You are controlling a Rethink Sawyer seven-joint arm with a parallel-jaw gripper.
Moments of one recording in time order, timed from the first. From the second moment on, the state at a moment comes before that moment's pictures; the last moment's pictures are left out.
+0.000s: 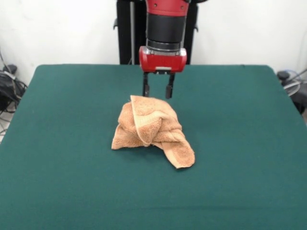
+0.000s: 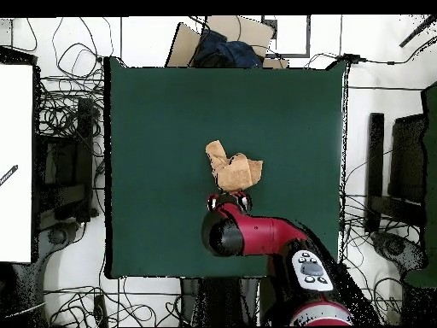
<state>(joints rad) -0.35 -0.64 0.03 1.98 -0.34 -0.03 1.59</state>
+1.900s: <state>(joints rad) -0.44 -0.64 0.12 1.95 -0.33 0.09 1.59</state>
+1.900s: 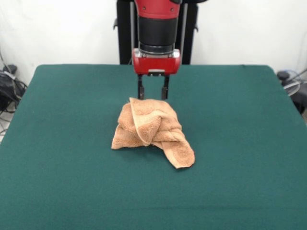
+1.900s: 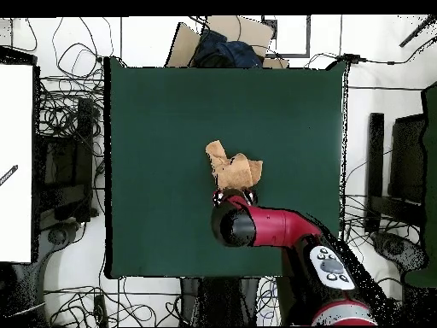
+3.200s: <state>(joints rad) -0.45 -0.60 0.12 1.93 -0.33 0.09 1.59</state>
